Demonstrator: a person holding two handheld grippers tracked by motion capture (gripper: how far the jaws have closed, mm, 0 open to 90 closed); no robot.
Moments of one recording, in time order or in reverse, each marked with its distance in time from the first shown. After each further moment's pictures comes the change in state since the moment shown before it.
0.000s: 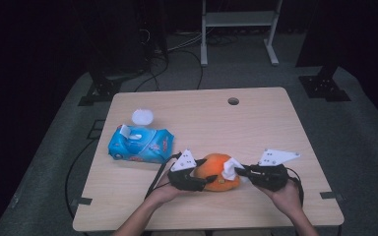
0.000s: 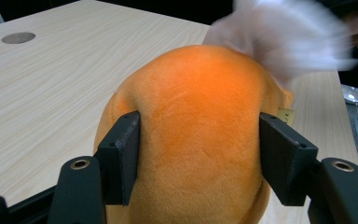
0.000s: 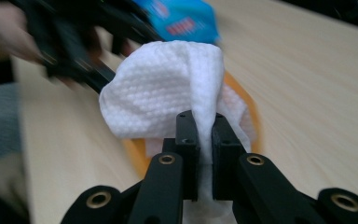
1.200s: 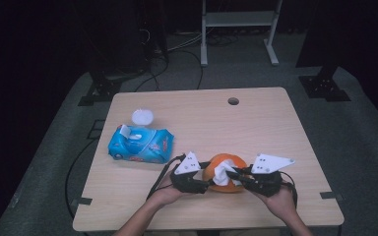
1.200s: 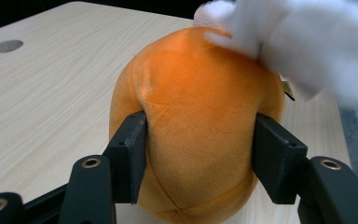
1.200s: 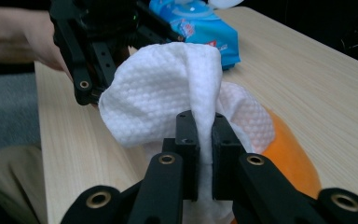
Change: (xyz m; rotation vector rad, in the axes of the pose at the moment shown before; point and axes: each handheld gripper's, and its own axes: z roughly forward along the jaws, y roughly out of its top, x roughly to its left) left arm -0.010 0.007 -0.001 0.027 -0.010 0.058; right arm 0.027 0.014 0.005 -0.035 0.013 -0.112
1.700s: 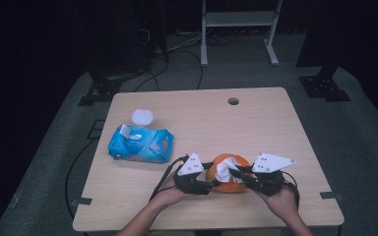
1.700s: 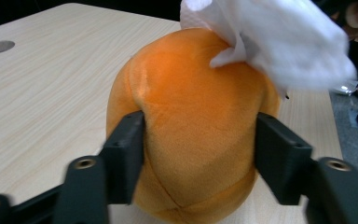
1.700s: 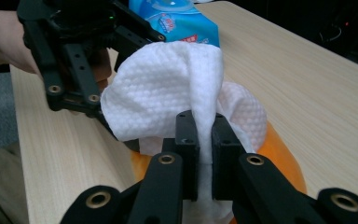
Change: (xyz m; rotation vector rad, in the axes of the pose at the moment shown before) left arm -0.001 -0.001 0.006 -0.019 -0.017 -0.033; right arm -0.004 -0.001 -0.005 0.017 -0.068 0.027
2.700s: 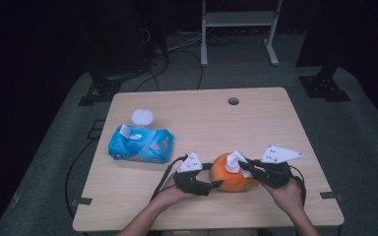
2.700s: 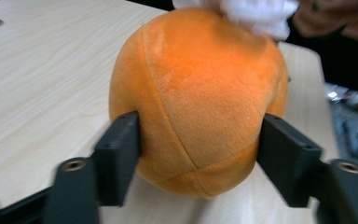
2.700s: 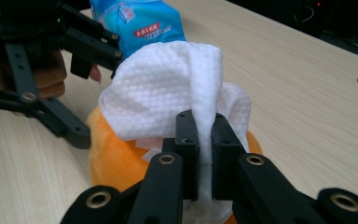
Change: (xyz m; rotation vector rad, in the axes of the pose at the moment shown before) left arm 0.005 -0.007 0.007 0.006 -0.065 -0.094; right arm -0.024 -0.009 -0.005 0.027 -0.081 0.071
